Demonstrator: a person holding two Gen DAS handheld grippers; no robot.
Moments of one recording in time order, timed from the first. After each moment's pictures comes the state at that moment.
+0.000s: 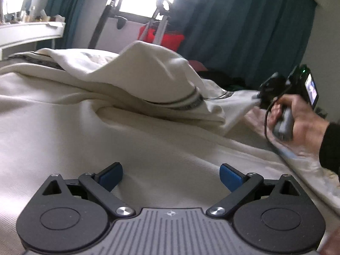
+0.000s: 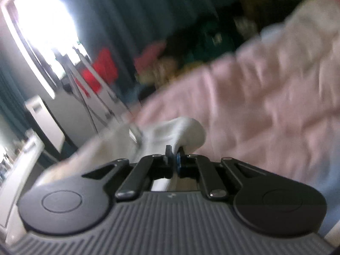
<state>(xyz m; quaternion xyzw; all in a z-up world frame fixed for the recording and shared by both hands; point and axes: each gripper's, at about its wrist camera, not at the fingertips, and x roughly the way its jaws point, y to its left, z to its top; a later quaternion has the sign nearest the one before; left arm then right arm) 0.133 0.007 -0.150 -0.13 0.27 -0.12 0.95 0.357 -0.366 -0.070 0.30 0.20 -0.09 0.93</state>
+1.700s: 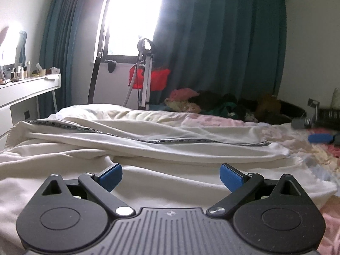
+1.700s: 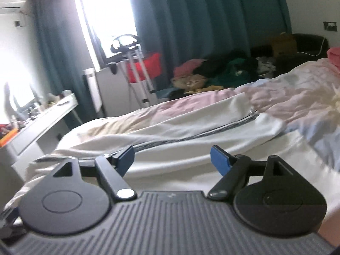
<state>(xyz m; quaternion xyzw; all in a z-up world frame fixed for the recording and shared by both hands) 0.011 -0.008 -0.050 -0.03 0.18 -0.10 0.98 0.046 -0.313 0.011 0.15 0.20 0.01 0.97</state>
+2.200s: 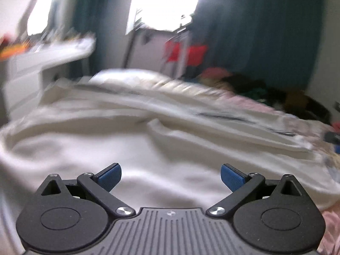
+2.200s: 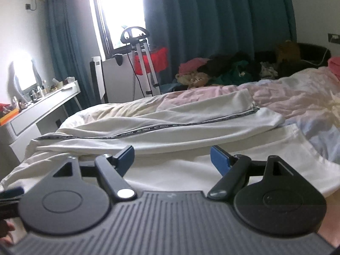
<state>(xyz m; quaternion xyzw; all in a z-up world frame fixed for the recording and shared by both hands) -0.001 0.056 -0.063 -0.10 0.30 0.00 0.95 0.023 -0.291 -0.003 0.11 0.21 0.01 0.97</state>
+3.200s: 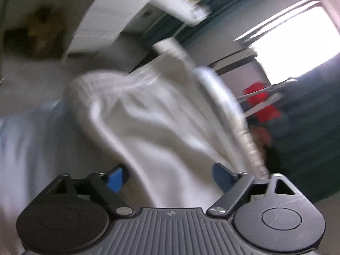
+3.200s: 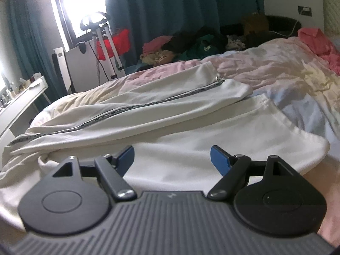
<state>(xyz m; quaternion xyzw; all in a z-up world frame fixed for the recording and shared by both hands) 0.026 0.301 -0.093 -0.46 0.32 0.12 0.82 0.035 -0.319 -0.024 0.15 0.28 -0.08 0.94</state>
